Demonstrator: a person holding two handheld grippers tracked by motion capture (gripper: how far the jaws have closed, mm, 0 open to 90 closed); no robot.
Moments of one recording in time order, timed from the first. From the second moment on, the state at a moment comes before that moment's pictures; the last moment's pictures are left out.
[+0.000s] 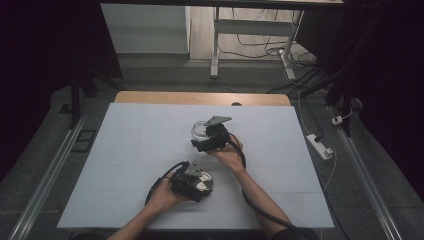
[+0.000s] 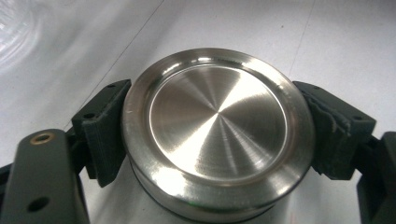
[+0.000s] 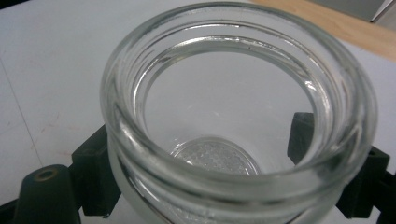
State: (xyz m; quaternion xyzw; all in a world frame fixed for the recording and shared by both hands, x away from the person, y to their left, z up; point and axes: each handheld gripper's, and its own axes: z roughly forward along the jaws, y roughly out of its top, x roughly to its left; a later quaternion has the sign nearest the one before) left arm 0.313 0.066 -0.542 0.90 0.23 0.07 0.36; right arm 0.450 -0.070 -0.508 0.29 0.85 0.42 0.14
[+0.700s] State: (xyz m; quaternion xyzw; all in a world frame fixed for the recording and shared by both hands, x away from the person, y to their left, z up) left arm 0.314 0.074 -0.541 0.89 0.24 0.06 0.39; right arm 0.448 -0.069 -0.510 0.28 0.85 0.42 0.13
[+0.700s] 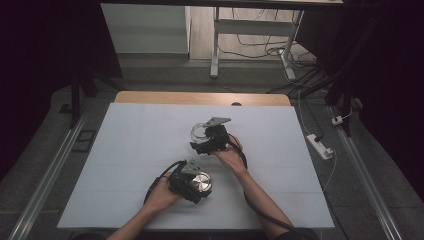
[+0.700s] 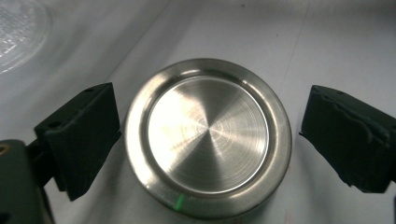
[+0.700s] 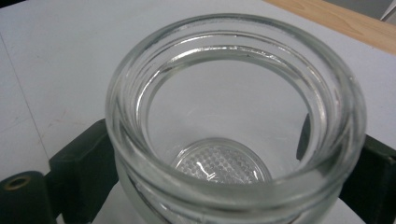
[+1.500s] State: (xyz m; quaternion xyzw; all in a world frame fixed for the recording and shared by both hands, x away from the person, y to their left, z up) left arm 0.310 0.110 -0.515 0.85 0.27 0.02 0.44; right arm 0.429 -0.083 -0.489 0.28 0.85 0.43 0.12
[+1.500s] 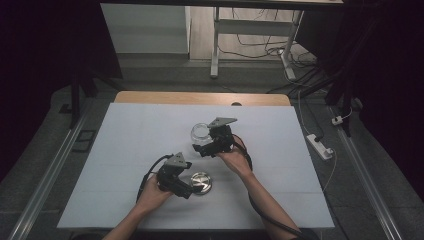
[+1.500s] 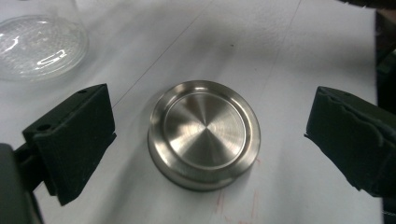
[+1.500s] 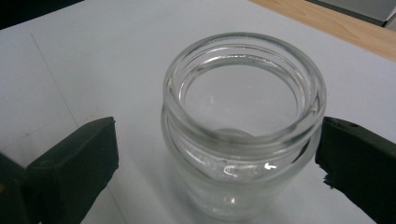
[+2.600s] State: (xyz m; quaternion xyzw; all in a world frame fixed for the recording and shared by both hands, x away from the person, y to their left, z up) left arm 0.284 0.167 -0.502 0.84 0.30 0.04 0.45; right arm 0.387 -0.101 -0.476 0.26 0.86 0.43 0.12
